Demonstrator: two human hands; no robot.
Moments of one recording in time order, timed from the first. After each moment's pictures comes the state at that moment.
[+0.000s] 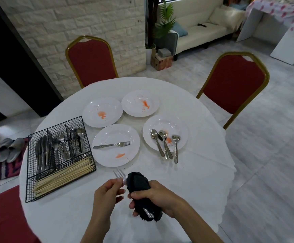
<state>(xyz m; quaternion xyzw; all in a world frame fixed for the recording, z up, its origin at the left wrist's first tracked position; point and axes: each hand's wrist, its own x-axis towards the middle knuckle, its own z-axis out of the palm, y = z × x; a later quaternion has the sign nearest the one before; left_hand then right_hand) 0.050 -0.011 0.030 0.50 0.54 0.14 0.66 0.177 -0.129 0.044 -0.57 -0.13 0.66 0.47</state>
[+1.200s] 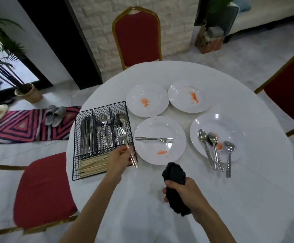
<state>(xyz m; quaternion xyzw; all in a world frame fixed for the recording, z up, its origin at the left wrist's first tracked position) 0.049 0.162 -0.009 0.54 0.60 0.16 0.58 0.167 -0.044 0.028 -0.66 -0.01 0.58 0.47</state>
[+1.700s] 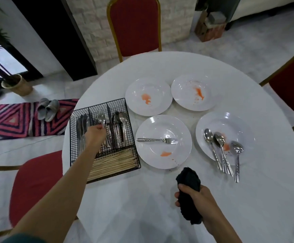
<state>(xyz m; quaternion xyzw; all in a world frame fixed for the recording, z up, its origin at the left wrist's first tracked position) 0.051 0.312 -0.030 0.64 0.67 0.09 0.36 0.176 -0.037 0.013 -0.67 0.09 0.56 0.47</state>
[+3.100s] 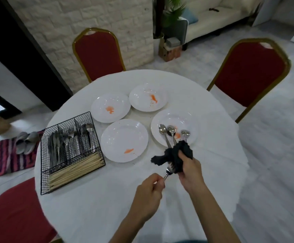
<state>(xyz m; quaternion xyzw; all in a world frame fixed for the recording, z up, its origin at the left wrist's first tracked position) 0.090 -0.059 0.039 0.75 0.36 0.00 0.56 0.240 -0.124 0.014 -0.55 0.20 0.34 0.74</state>
